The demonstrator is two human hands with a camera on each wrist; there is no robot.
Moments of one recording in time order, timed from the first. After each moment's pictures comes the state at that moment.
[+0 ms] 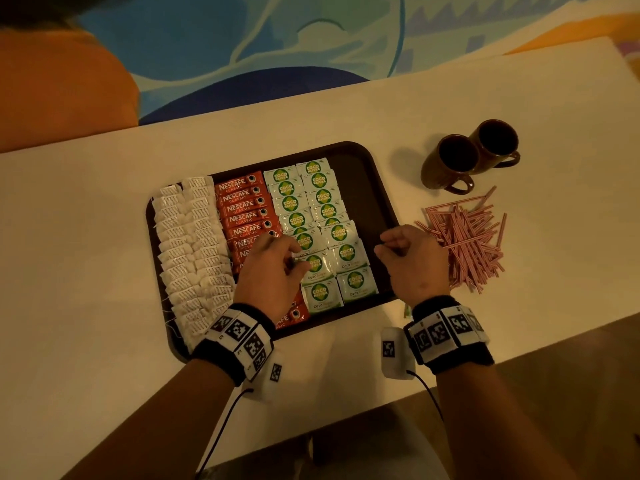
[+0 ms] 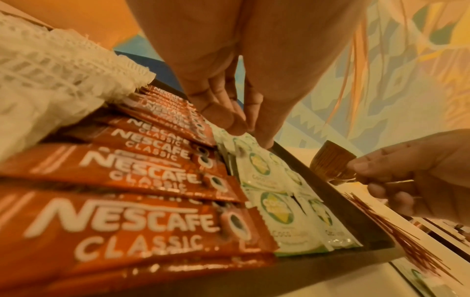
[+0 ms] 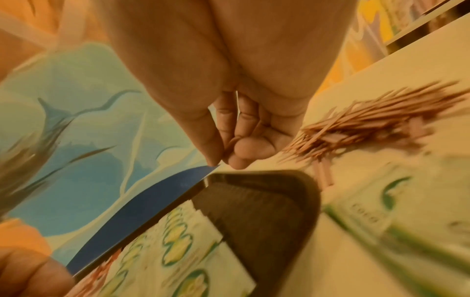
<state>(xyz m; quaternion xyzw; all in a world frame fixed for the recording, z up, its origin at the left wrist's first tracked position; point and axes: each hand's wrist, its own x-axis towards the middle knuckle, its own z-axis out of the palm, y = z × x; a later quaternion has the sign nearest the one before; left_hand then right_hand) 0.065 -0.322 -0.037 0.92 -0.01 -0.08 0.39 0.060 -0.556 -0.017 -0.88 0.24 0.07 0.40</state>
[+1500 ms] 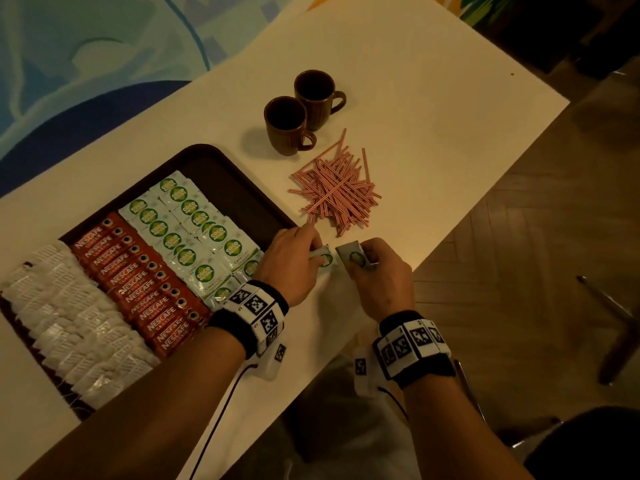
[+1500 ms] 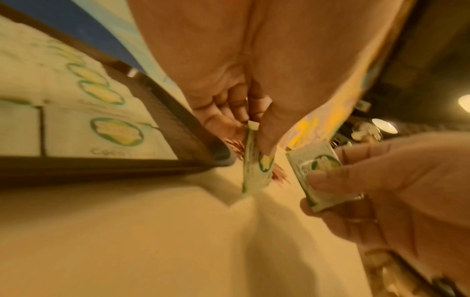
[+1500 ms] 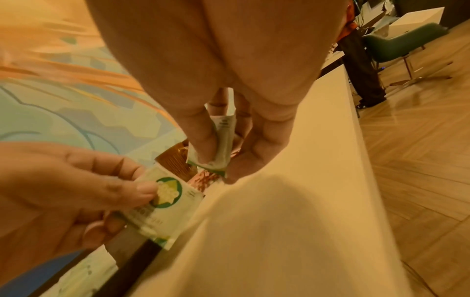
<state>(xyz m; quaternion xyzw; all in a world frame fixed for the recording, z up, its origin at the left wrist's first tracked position) 0.039 -0.489 -0.026 0.88 -0.32 -0.23 0.25 -0.077 -0.617 -0.032 -0.78 0.44 -0.03 0.45</state>
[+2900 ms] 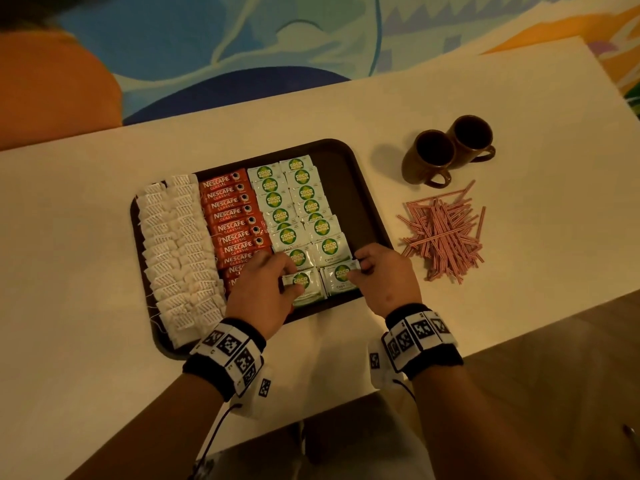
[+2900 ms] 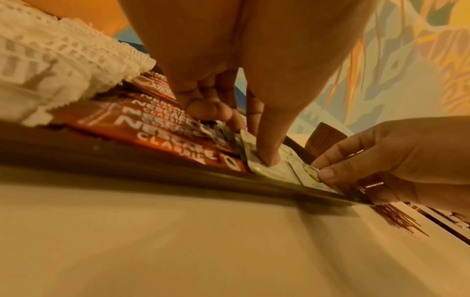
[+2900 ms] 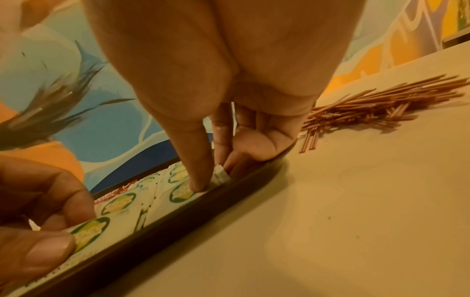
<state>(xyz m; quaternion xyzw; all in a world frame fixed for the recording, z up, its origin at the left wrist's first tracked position) 0.033 -0.331 -0.043 0.93 -0.03 -0.14 0.34 0.033 -0.552 -0.037 -0.91 0.18 0.15 0.34</state>
